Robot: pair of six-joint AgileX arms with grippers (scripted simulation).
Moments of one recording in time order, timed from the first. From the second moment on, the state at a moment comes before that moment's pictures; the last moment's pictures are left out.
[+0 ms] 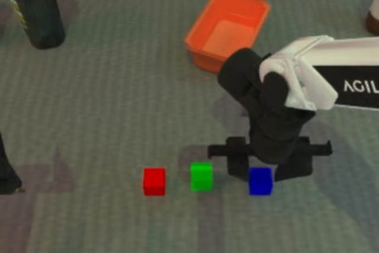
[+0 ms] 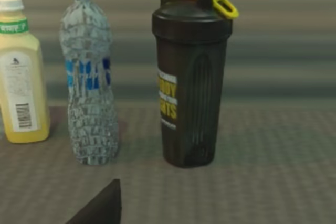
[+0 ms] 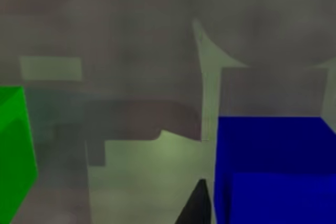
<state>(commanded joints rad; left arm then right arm) 0.02 0.00 0.00 0.00 0.00 0.00 0.67 1.98 1.27 -0.85 0.01 0.67</state>
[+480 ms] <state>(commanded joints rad) 0.02 0.00 0.00 0.00 0.00 0.00 0.67 1.98 1.27 -0.85 0.01 0.67</state>
